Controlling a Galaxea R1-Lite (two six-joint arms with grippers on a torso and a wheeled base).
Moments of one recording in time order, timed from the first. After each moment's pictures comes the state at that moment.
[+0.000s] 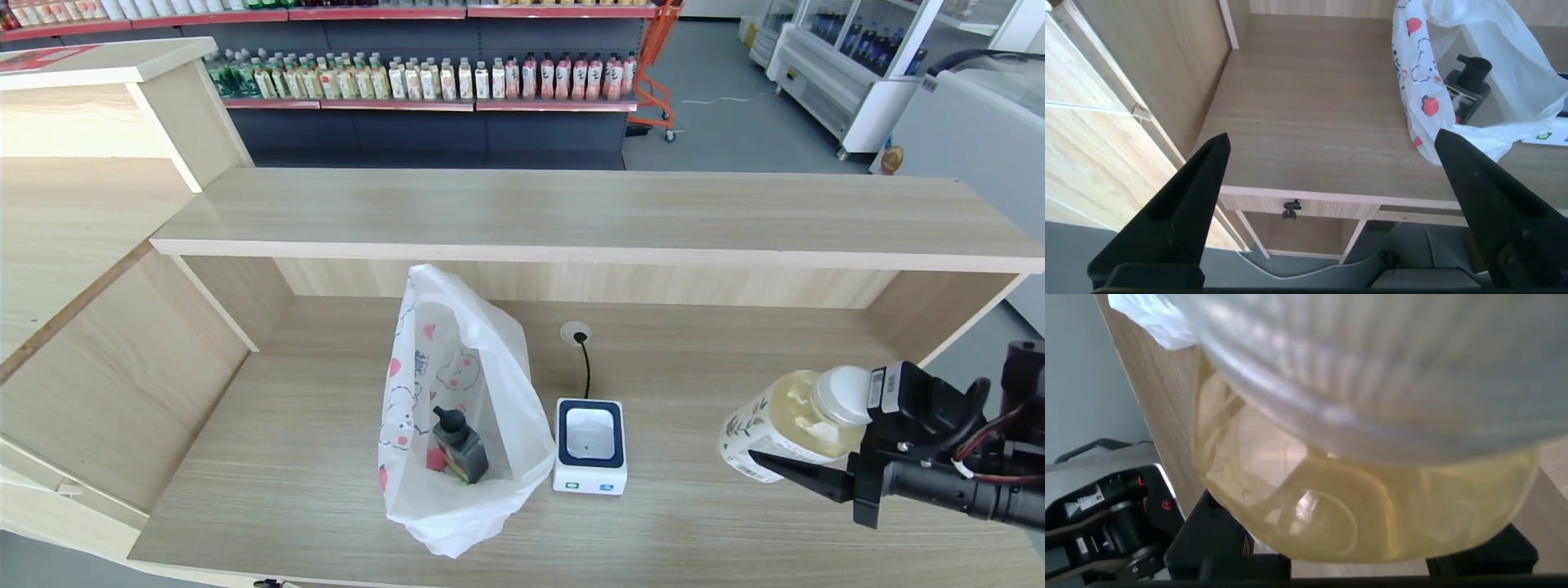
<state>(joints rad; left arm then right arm) 0.00 0.00 0.00 0.00 0.01 0.00 0.10 1.52 -0.33 -0.83 0.71 -0.76</state>
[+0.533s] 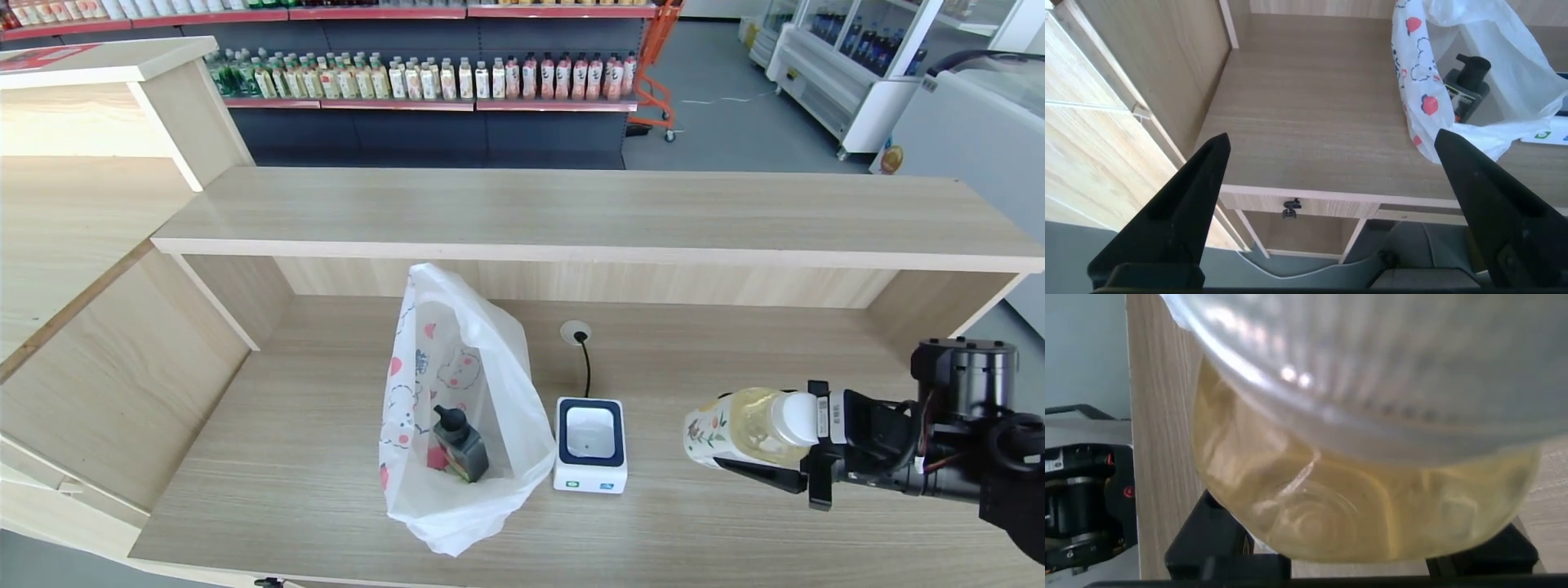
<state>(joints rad) 0.00 0.00 0.00 0.00 0.01 0.00 0.10 1.75 -0.42 -0.90 0.89 -1.03</state>
